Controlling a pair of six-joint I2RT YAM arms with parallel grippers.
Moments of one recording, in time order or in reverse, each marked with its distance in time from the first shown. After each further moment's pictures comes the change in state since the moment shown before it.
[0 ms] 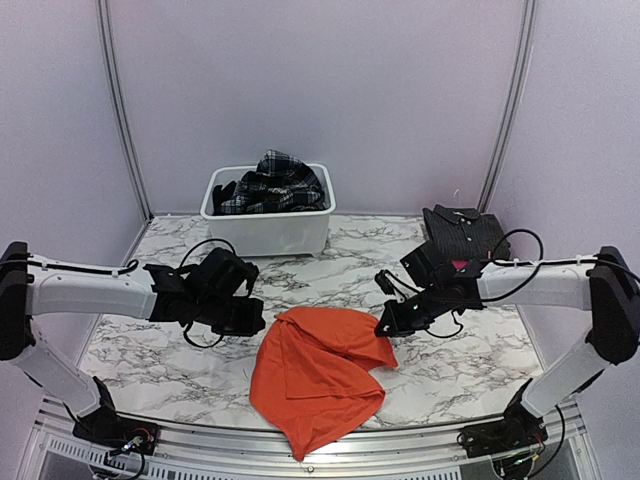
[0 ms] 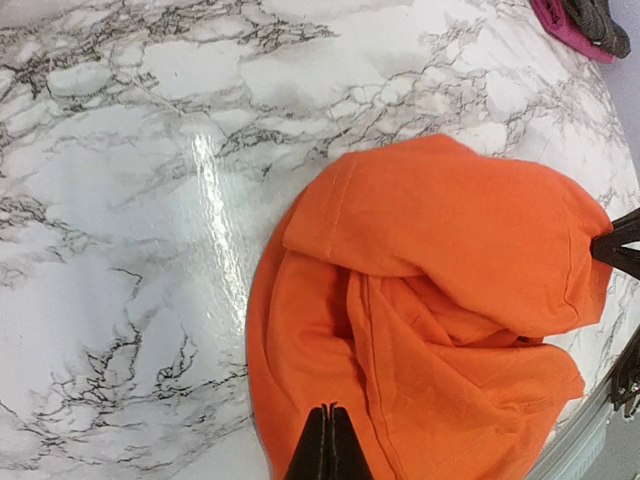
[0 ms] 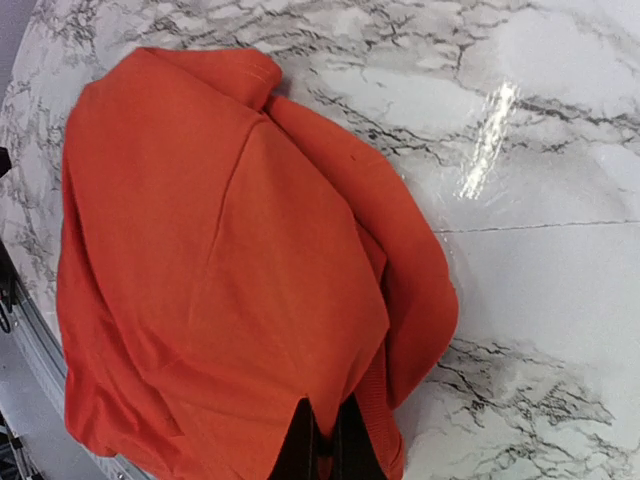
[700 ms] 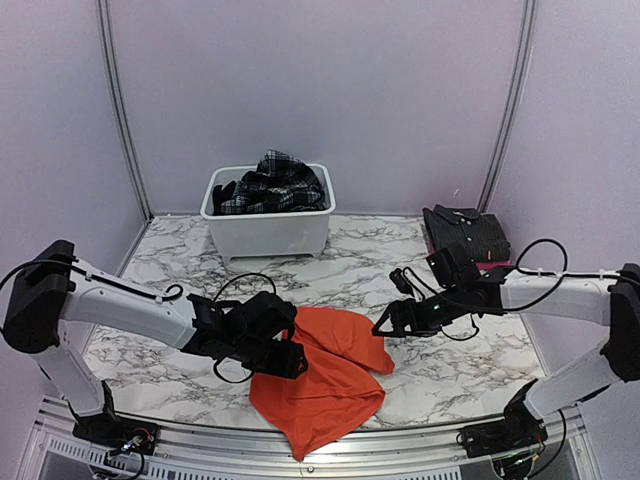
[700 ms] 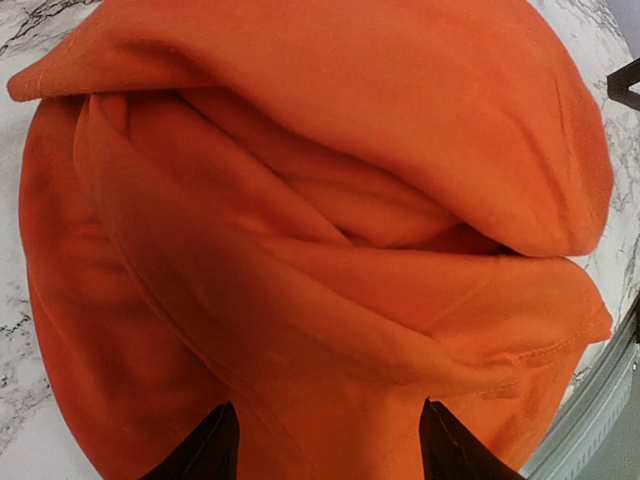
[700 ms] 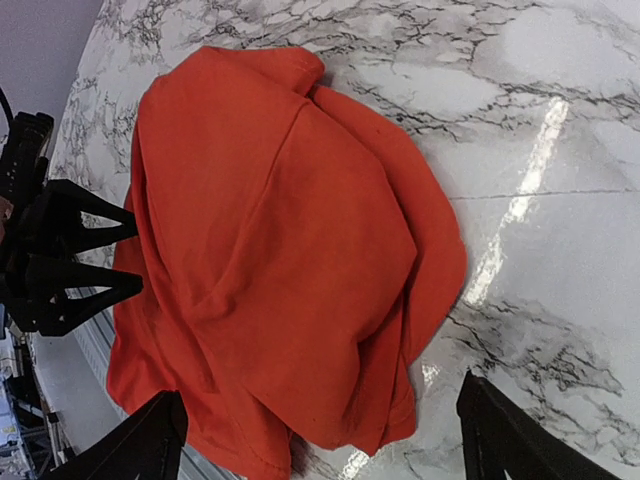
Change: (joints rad) left arm -0.201 0.168 0.038 0.074 -0.014 -0.080; right arm -0.102 -0.189 -0.121 0.028 -0.177 -0.032
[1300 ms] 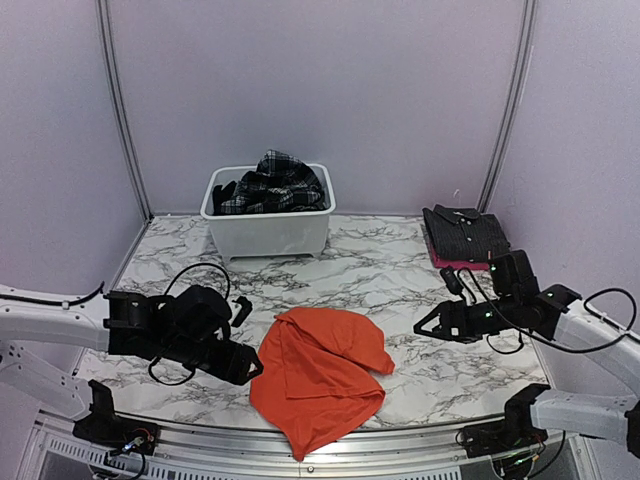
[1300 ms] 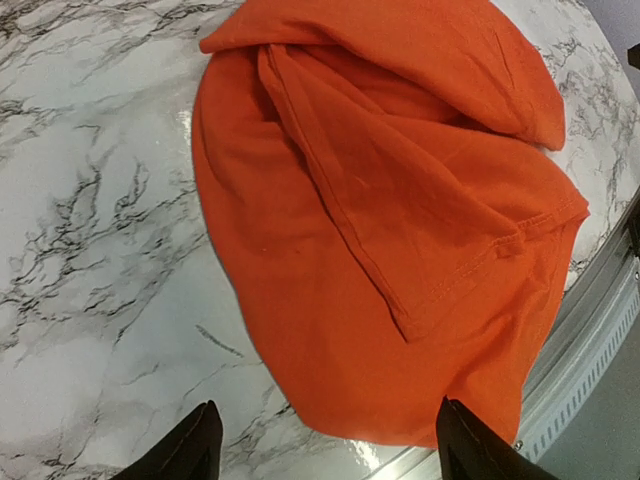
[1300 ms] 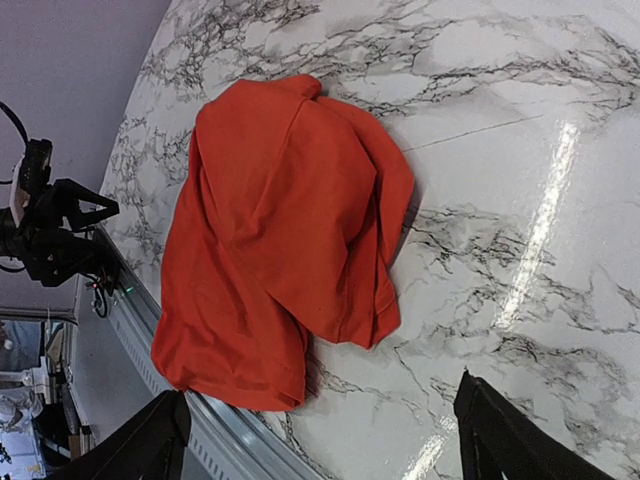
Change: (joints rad) left arm 0.006 -0.484 -0.183 -0.287 -0.040 0.125; right arm -0.217 -0.472 -0.142 -0.218 -0.123 -0.021
